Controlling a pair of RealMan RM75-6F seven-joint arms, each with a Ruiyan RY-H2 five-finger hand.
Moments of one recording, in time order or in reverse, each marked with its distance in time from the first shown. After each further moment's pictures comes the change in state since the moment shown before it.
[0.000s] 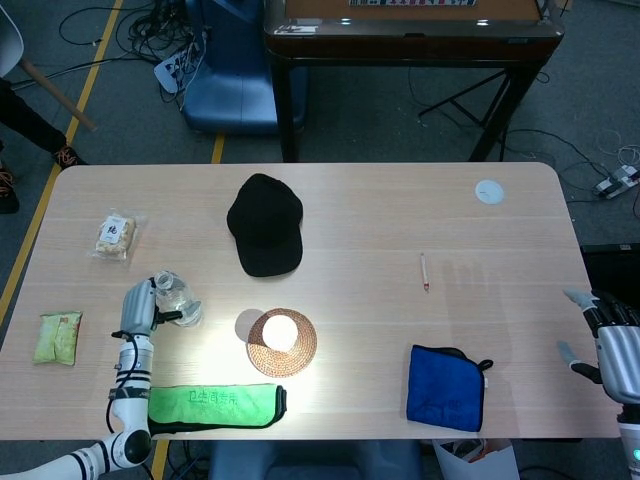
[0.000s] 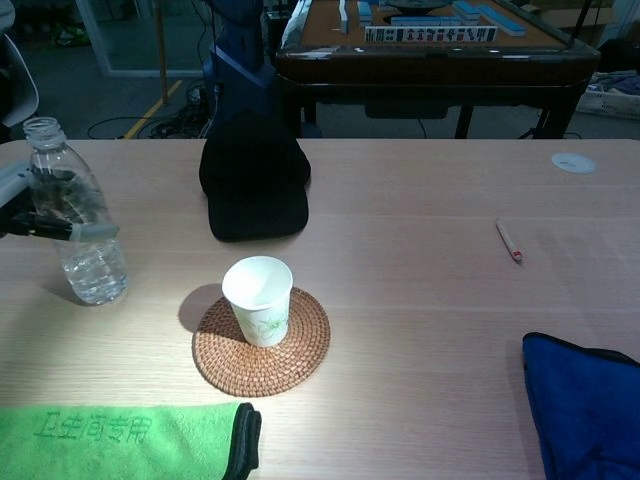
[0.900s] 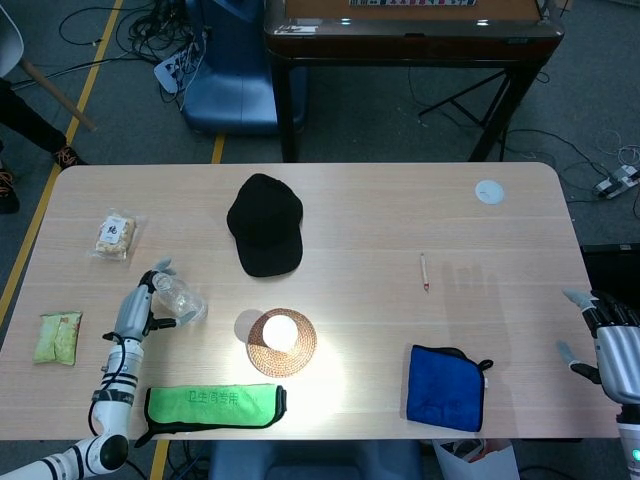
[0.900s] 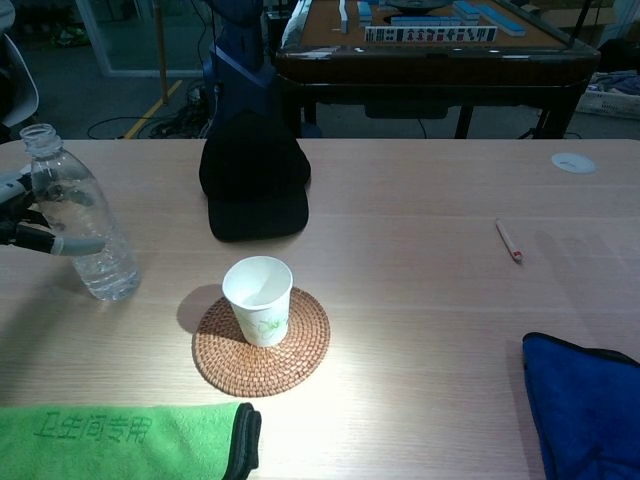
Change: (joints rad) left arm 0.024 0.135 0.030 -0.113 -0.006 -0.116 -0.059; right arm 0.000 -0.002 -0.002 -0.002 -0.001 0.002 -0.008
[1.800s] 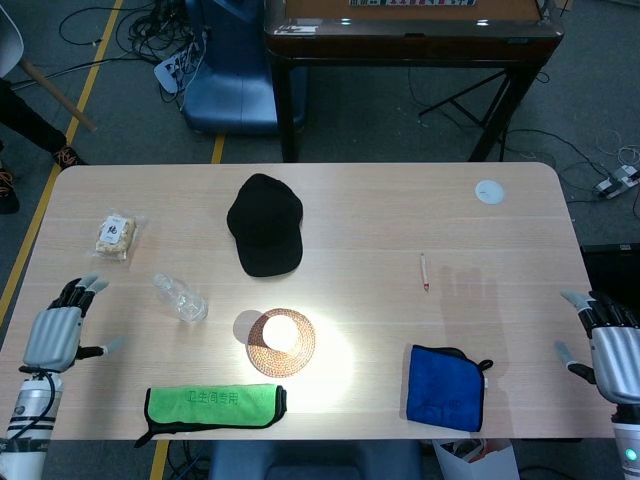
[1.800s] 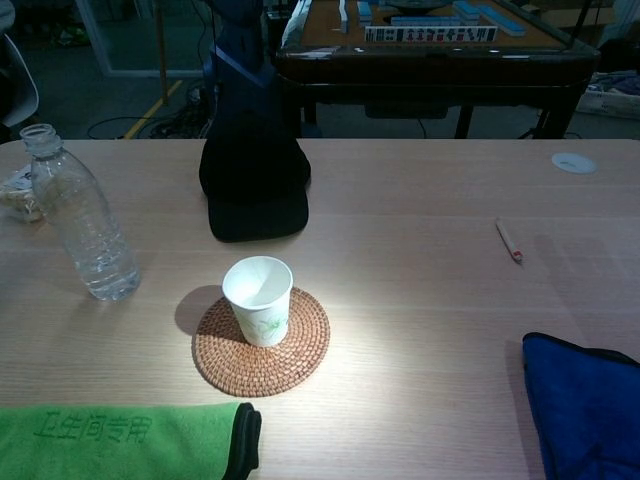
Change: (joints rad) left arm 0.164 0.362 0.174 -0.213 0.215 0.256 0.305; right arm 0.000 -0.021 0.001 -0.007 0.011 0.001 -0.074
